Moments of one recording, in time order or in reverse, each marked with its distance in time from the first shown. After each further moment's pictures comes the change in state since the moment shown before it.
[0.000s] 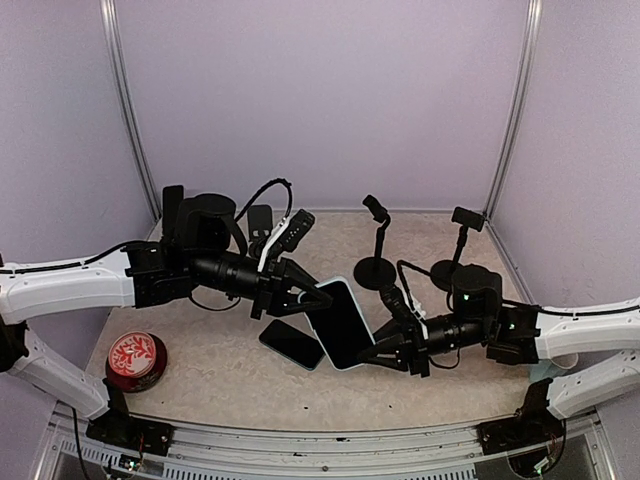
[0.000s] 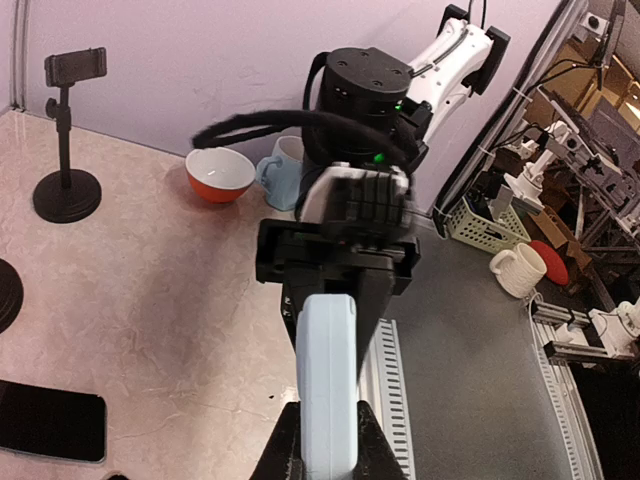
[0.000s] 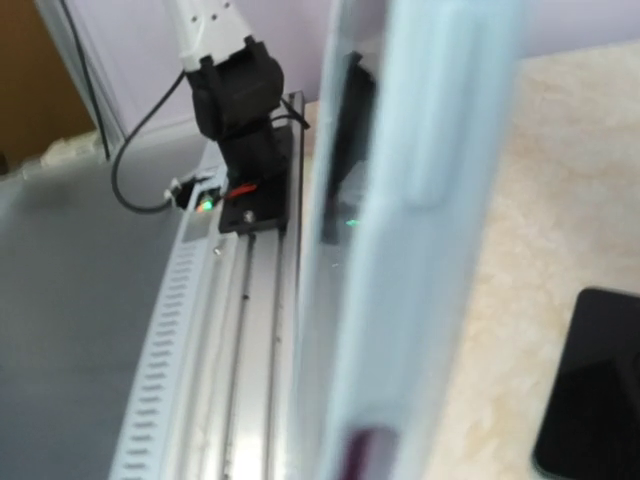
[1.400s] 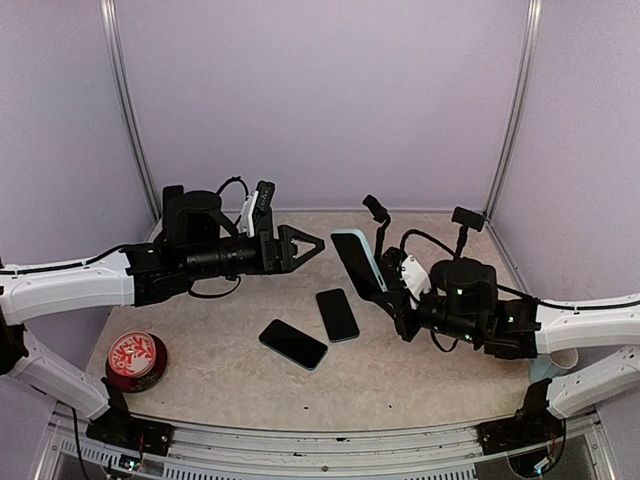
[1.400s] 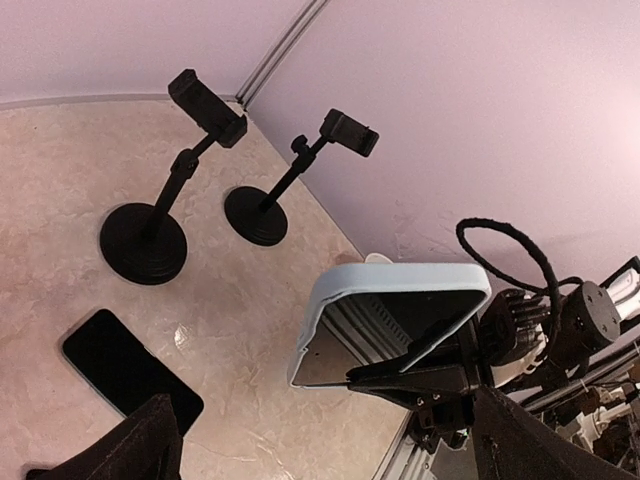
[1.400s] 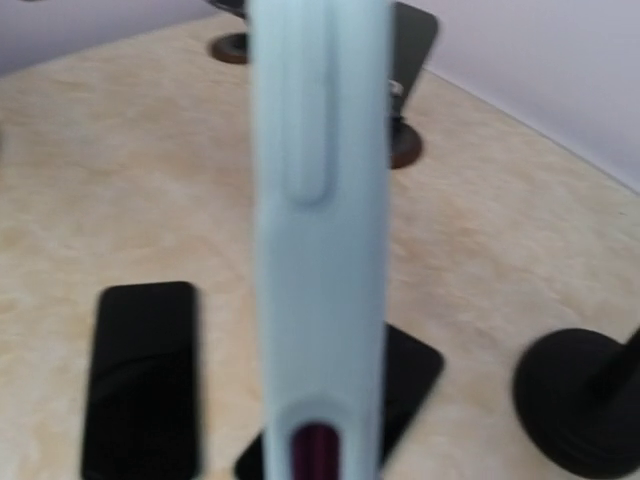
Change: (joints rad) left arm 0.080 -0.012 -0.056 0.130 -0.462 -0.453; right arm 0.029 0.015 0.077 -0.095 0.800 -0.092
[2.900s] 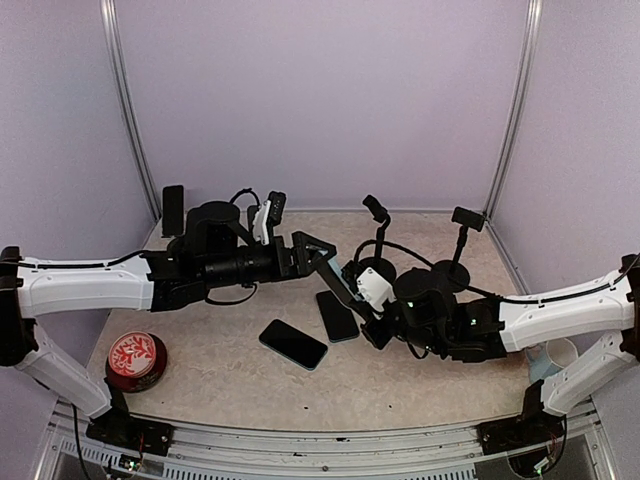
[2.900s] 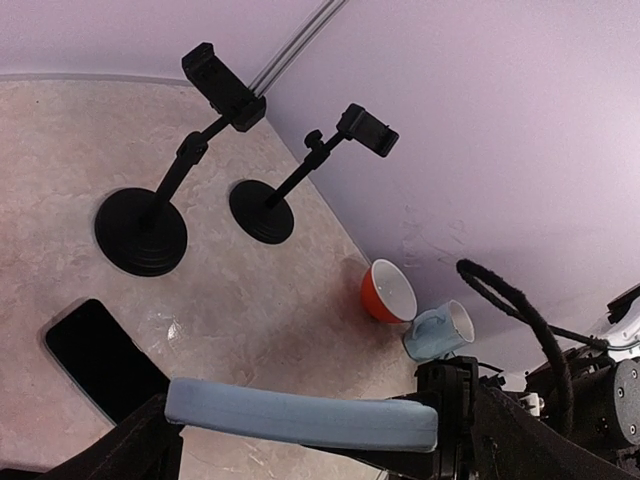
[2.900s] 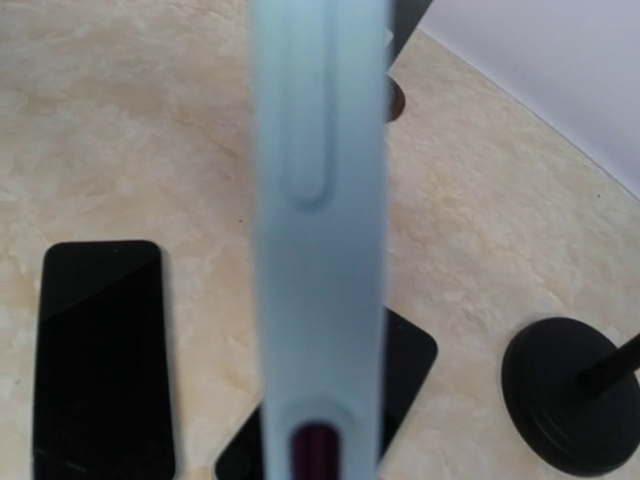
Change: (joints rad) left arm -0.036 0.088 -0.009 0.092 -0.066 -0.076; right arm 0.135 0.240 0.163 -0.063 0.247 -0.035
